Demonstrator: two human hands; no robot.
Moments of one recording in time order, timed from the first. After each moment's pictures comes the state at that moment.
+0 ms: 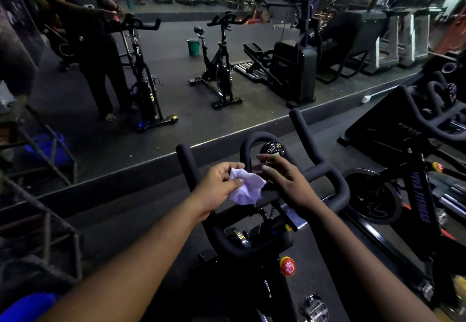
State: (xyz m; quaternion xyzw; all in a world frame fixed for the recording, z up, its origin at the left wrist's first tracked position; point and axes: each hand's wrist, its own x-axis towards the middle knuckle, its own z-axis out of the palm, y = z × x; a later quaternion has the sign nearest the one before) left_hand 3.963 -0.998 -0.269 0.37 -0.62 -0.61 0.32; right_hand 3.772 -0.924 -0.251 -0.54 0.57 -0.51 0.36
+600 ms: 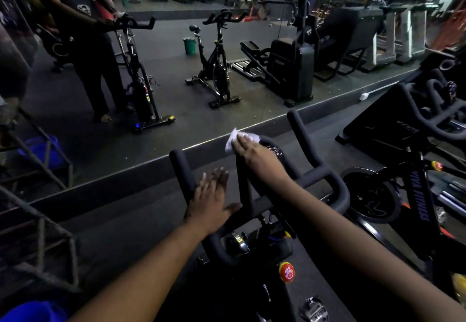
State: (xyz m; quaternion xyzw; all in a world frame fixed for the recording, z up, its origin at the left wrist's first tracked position) left_hand 3.962 -1.016 -0.332 0.44 -0.89 -0.07 0.09; right_hand 3.783 -1.014 -0.242 -0.77 0.61 -0.12 -0.14
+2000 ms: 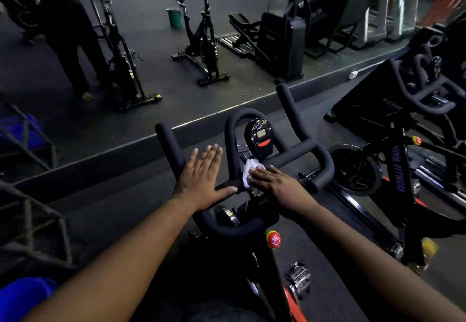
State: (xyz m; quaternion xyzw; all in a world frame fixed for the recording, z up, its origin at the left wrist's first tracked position) left_hand 3.961 -1.012 -0.346 0.40 -0.92 0.02 0.03; right_hand 3.720 -0.900 -0.331 -0.83 0.55 -0.04 -0.03
